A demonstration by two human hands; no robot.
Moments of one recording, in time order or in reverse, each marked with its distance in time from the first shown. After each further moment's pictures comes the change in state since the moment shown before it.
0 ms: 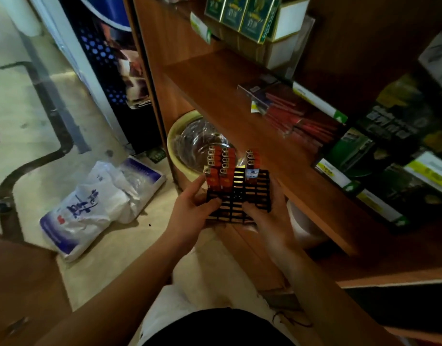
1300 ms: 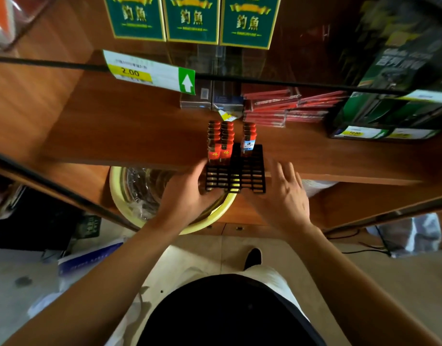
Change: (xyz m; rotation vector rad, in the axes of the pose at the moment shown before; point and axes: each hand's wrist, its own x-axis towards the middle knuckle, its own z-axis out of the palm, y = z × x) left_hand 0.341 0.071 -0.090 0.941 -0.795 0.771; right_hand 0.189 0.026 0.124 -1.098 0.824 0.283
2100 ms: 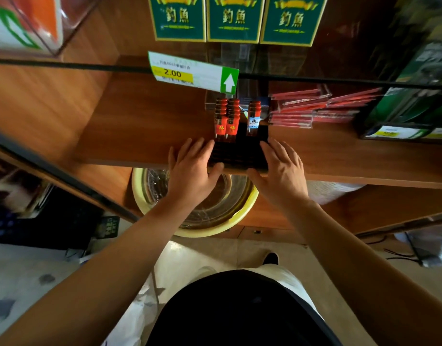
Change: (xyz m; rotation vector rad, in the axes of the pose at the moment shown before) left_hand 0.032 -0.051 -0.017 0.365 0.016 -0.081; right_hand 0.048 -0.027 0.046 -0.105 0.063 -0.167
